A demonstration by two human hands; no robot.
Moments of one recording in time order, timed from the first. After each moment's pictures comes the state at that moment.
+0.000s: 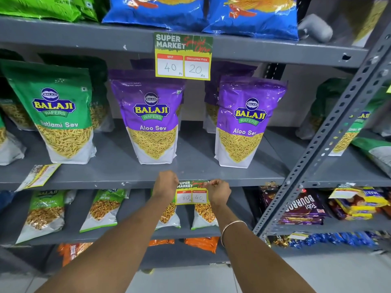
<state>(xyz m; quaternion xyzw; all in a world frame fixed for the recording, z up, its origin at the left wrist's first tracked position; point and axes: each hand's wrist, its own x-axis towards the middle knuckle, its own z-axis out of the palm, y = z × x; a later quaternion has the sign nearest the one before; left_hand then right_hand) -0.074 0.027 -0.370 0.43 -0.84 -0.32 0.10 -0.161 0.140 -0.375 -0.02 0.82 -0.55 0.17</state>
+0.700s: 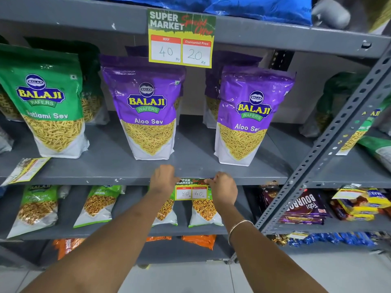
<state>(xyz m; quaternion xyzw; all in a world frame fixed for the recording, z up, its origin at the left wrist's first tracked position) -0.088 0.028 -0.363 0.43 -0.89 -0.17 0.04 -0.186 0.145 -0.383 -0.22 0.93 -0.30 0.05</state>
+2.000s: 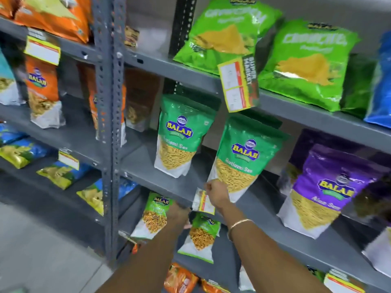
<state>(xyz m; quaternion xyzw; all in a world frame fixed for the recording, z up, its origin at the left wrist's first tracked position) 0.251 -0.218 -0.369 0.59 -0.42 -0.64 0.24 0.127 -0.217 -0.323 -0.53 0.83 -0.16 0.11</state>
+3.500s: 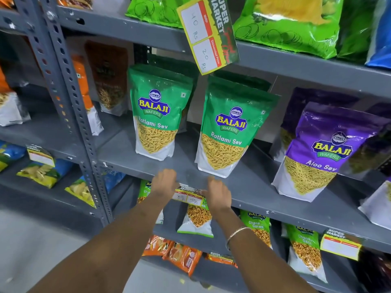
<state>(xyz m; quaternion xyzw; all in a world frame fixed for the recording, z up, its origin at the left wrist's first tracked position) 0.239 -0.251 -0.354 0.53 -0.84 -0.13 0.02 0.123 -0.163 -0.358 -0.48 0.87 -0.11 0.07</state>
